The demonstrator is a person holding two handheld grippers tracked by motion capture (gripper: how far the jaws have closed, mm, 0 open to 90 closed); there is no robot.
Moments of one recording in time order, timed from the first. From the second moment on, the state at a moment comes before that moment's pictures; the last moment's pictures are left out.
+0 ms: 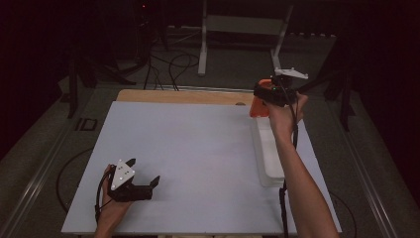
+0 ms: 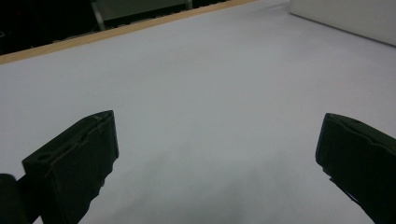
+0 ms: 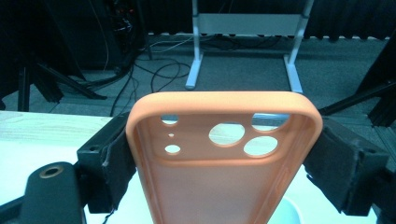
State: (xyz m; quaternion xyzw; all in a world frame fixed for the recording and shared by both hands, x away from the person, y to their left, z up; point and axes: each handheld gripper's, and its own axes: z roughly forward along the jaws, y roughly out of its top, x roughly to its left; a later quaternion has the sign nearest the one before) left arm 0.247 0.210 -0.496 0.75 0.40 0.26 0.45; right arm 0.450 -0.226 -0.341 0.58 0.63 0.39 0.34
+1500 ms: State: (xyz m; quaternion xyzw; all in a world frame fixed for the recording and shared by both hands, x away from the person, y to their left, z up) left arm 0.246 0.211 -0.495 0.75 0.40 0.27 0.46; right arm 0.455 -0.244 -0.357 0.60 0.62 0.36 0.35
